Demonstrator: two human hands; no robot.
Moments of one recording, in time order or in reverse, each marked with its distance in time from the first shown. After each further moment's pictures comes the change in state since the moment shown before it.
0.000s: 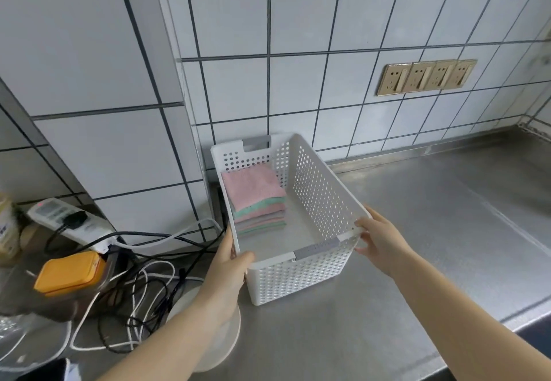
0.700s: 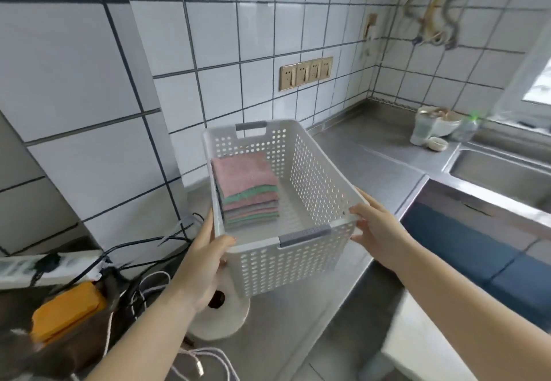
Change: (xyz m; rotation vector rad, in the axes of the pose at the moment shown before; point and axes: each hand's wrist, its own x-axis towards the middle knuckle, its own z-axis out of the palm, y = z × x) left_hand -0.084 0.048 -0.096 0.078 -0.611 0.098; right_hand -0.220 0.052 0.050 0.189 0.225 -0.266
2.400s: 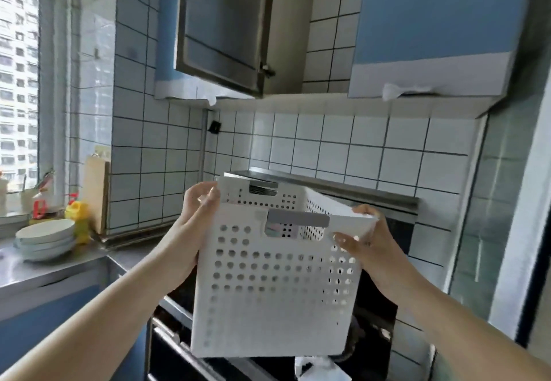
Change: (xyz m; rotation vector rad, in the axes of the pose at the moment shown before) left_hand -0.676 0.053 0.600 -0.252 -1.727 0.055; right_hand -1.073 -0.021 -0.152 -0.416 1.740 -0.572
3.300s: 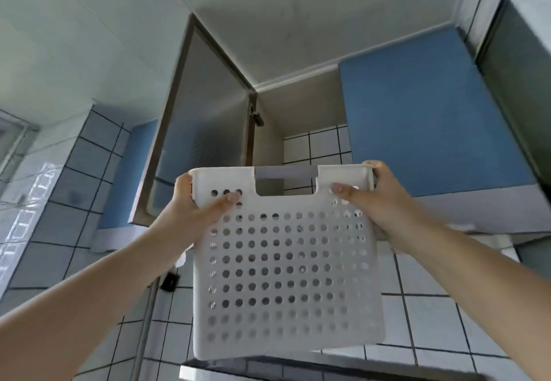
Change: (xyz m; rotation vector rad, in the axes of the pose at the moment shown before) left_hand 0.337 0.141 -0.055 0.172 -0.007 0.585; right_hand 0.304 -0.182 0.044 -0.289 0.387 -0.602
